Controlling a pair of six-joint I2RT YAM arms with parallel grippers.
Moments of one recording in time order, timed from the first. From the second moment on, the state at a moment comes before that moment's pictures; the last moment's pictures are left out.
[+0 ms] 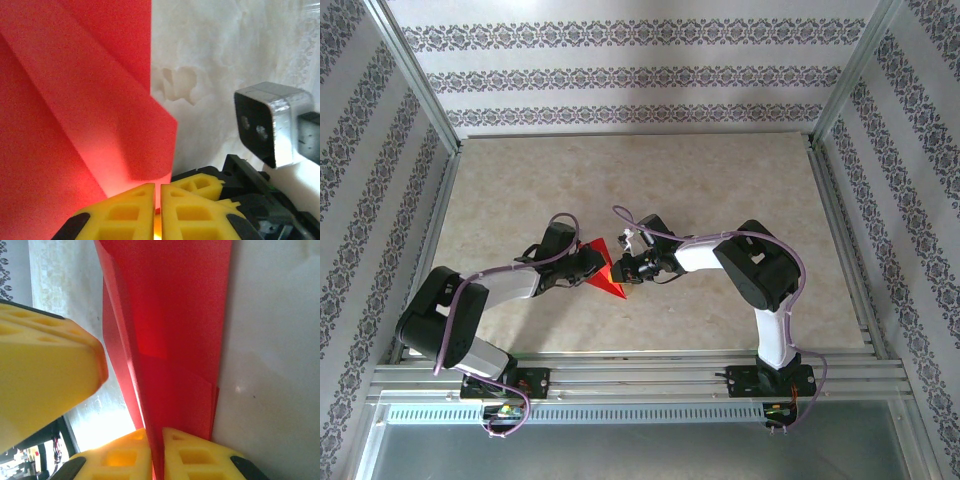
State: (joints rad) left arm -0.41 1.49 0.57 0.11 0.37 -1.01; right arm 0.68 2.01 1.01 0.07 -0.75 0.65
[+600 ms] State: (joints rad) left arm -0.38 1.55 0.51 0.27 0.40 -1.01; right arm 0.68 2.02 1.02 0.05 -0.77 0.65
